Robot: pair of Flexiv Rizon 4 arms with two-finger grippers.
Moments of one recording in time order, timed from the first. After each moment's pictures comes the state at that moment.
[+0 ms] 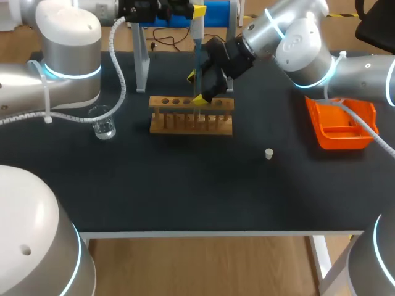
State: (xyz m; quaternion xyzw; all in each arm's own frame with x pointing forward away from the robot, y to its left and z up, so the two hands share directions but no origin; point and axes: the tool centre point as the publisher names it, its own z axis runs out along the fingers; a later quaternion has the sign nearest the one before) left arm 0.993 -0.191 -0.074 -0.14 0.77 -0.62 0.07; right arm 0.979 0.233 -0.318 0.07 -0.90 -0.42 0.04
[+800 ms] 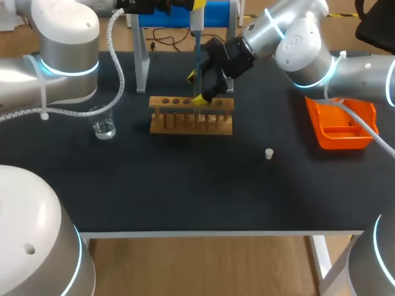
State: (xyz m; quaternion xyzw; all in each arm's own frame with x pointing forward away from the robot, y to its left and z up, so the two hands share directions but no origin) left arm 0.985 -0.192 -0.048 -0.13 0.77 -0.62 0.09; right arm 0.979 0.233 -0.318 0.07 -0.90 -0.42 0.04
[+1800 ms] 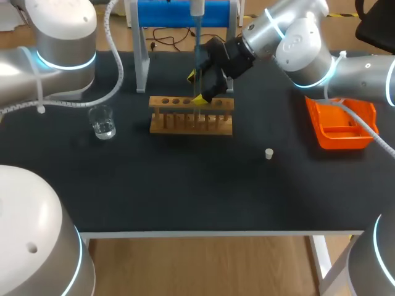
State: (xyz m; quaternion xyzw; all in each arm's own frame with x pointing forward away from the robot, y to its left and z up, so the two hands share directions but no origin) left arm 0.979 -0.190 -0.007 -0.12 0.77 -0.62 0.11; right arm 0.979 0.233 -0.318 0.07 -0.90 -0.42 0.04
